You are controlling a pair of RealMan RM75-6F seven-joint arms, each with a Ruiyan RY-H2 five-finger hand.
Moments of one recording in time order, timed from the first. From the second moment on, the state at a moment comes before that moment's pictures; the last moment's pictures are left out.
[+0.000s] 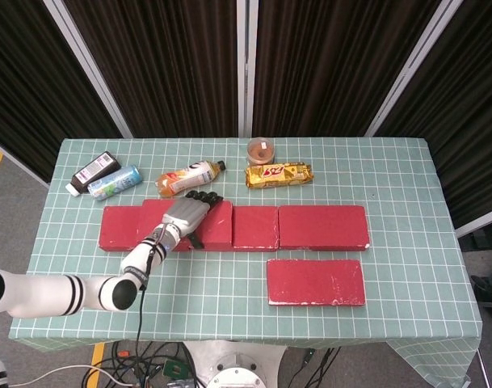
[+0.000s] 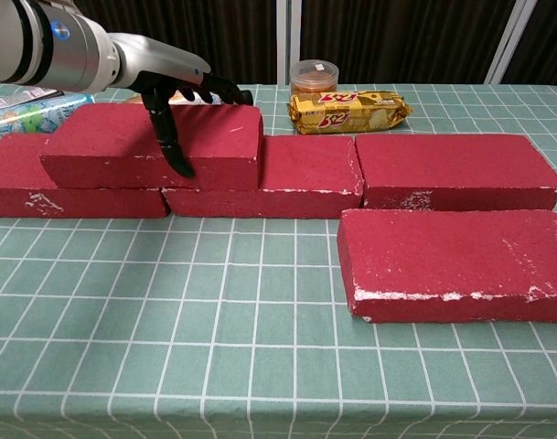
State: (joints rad) left arm -1.26 -1.32 -0.05 -1.69 0.40 0.75 0.46; right arm 0.10 -0.96 0.11 -1.43 -1.42 1.38 0.32
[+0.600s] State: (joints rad) left arm -1.12 -1.04 -0.04 -2.02 0.60 0.91 0.41; right arm 0.07 -0.90 0.09 -1.53 -1.48 1.45 0.29
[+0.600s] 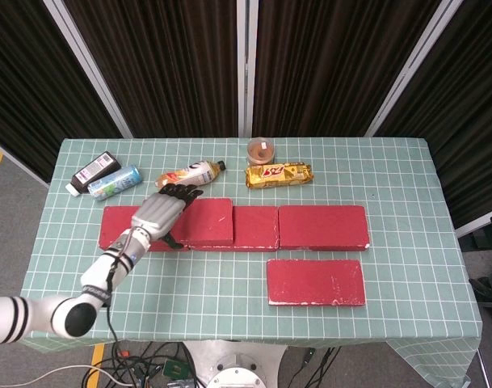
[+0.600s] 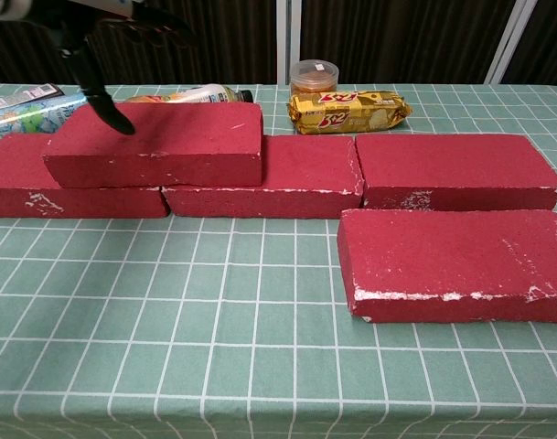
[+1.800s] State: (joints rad) left arm -0.33 -0.88 0.17 -1.88 1.40 1.39 -0.09; right arm 0.36 -0.96 0.02 -1.95 -1.49 0.94 -0.31
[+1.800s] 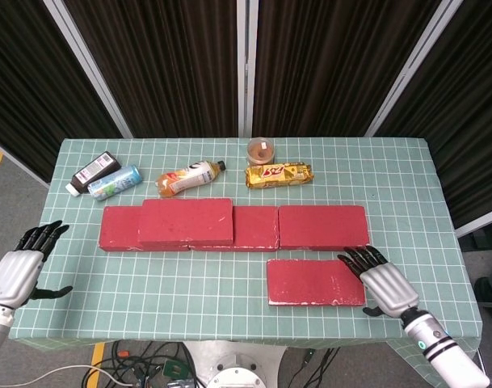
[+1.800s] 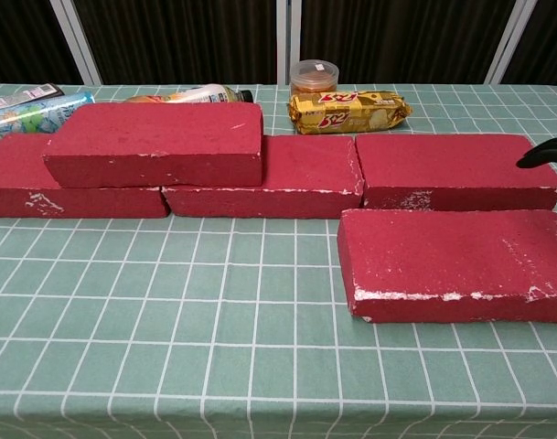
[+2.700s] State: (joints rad) left arm -0.22 -0.88 0.14 -1.76 1.49 1.35 -0.23; right arm 0.53 -1.17 0.03 -1.95 -1.17 0.85 -0.49
